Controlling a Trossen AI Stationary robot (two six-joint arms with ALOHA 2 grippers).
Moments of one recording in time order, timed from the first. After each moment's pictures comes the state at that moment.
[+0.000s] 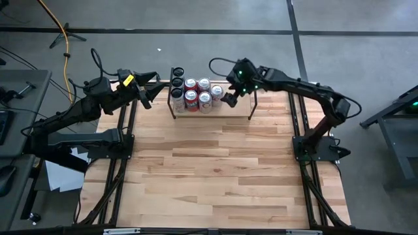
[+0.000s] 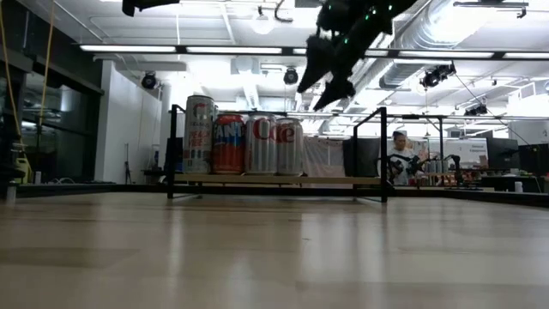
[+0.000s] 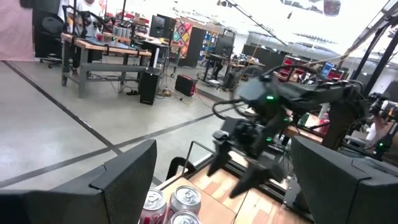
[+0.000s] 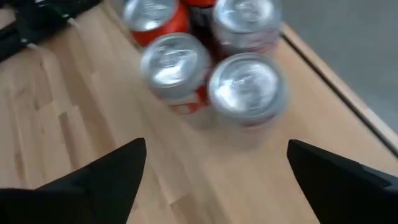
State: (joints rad) left arm 0.35 0.69 0.90 -0.16 -0.25 -0.25; right arm -0.52 1.63 1.44 -0.64 -0.18 0.11
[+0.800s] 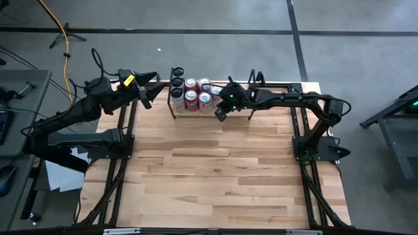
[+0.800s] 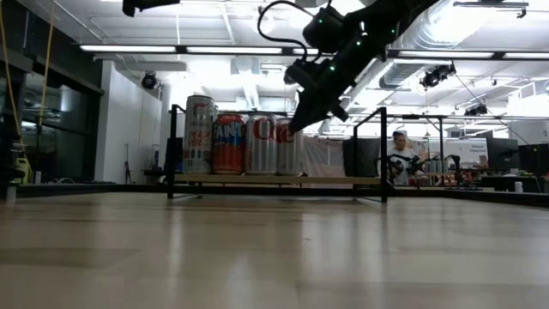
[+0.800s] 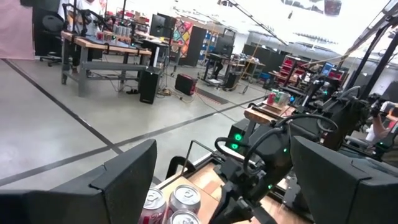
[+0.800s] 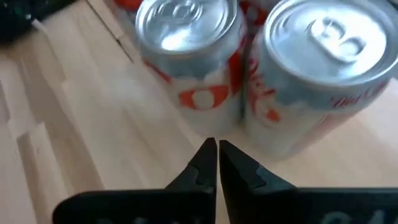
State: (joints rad) left arm 0.35 0.69 0.90 -0.16 -0.25 -0.26; right arm -0.35 1.69 1.19 -0.26 0.05 0.29
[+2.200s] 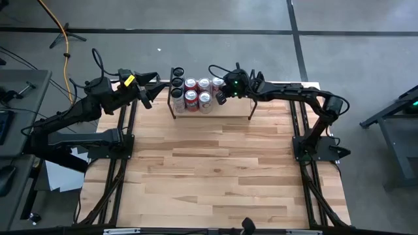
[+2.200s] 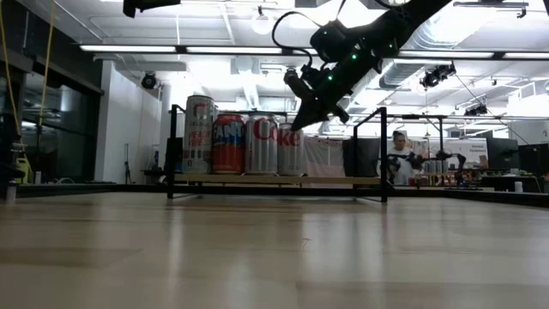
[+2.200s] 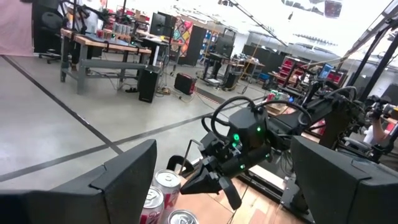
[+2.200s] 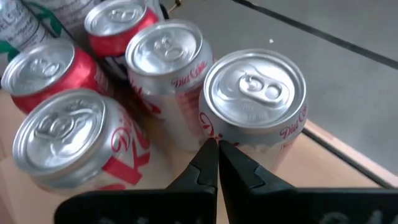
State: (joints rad) left arm 0.35 0.69 0.90 -0.16 -0.25 -0.27; right arm -0.49 1.71 1.19 -0.10 0.10 0.26
